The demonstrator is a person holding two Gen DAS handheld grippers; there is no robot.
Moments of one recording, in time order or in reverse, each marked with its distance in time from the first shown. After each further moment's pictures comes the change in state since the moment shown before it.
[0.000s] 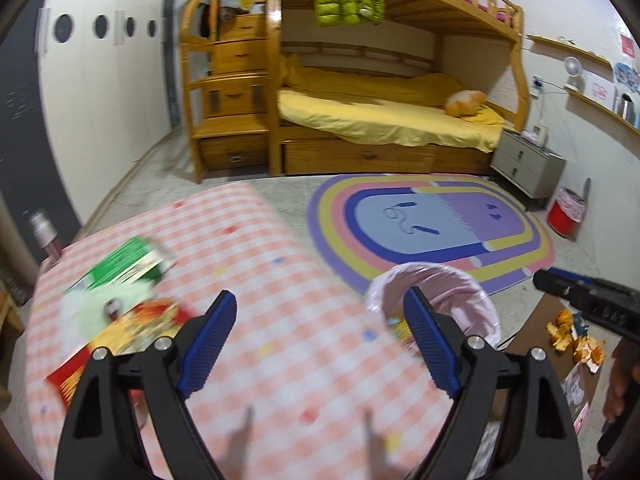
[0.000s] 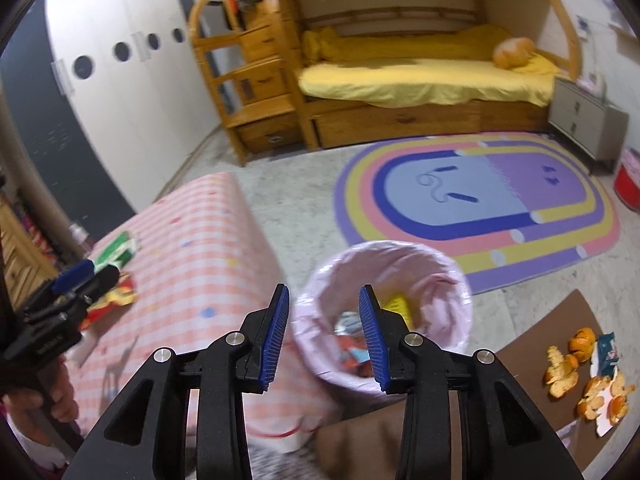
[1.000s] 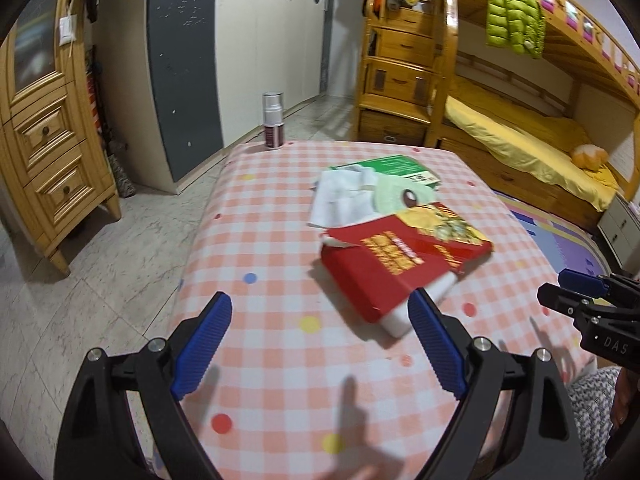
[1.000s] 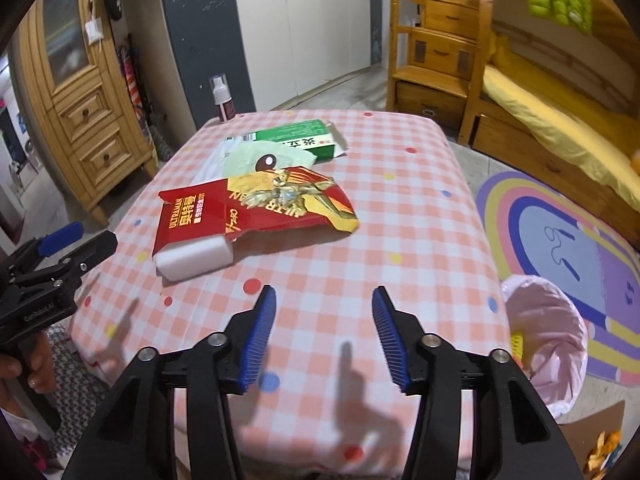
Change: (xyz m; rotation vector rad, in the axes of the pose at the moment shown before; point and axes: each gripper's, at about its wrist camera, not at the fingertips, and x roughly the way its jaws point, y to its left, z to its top) left arm -0.093 0.195 -0.107 -0.335 0.043 0.360; right arm 0.073 0.231 -0.054 -0.479 0.161 0.199
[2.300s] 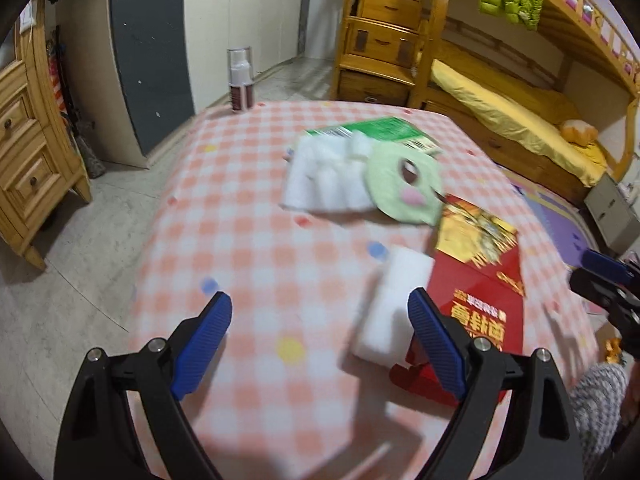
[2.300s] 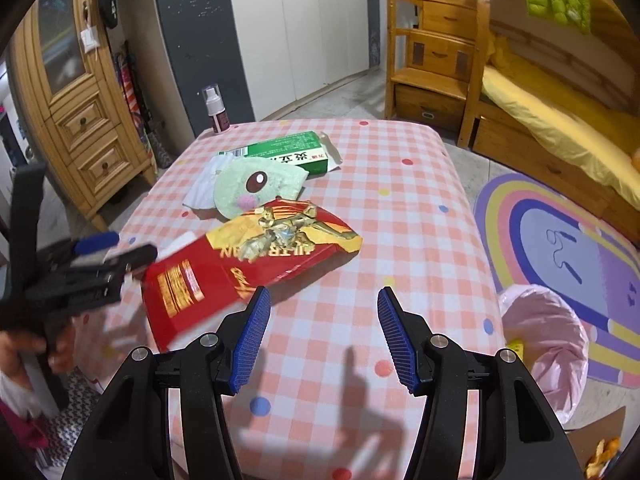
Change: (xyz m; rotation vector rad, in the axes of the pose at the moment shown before) left arm 0.045 -0.009 0.010 0.042 0.149 -0.099; right arm -0.008 -0.015 0.007 0.025 -0.016 0.003
